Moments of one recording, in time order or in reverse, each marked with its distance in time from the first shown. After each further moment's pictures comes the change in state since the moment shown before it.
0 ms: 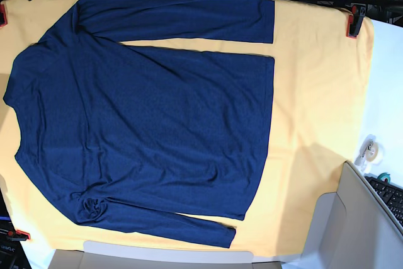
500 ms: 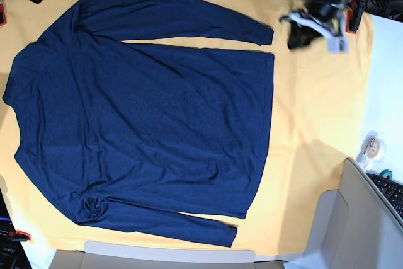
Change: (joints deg) left arm -9.7 -8.6 -21.4 0.8 -34.1 12.7 -0.9; right arm 4.0 -3.2 -0.5 0.2 -4.8 0.4 -0.5
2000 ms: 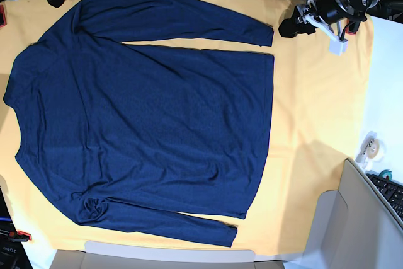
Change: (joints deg) left arm -11.6 -2.6 -10.5 -14.9 -23.5 -13.6 29.4; right arm 8.5 -5.9 -0.7 -6.8 -4.0 0.0 -3.3
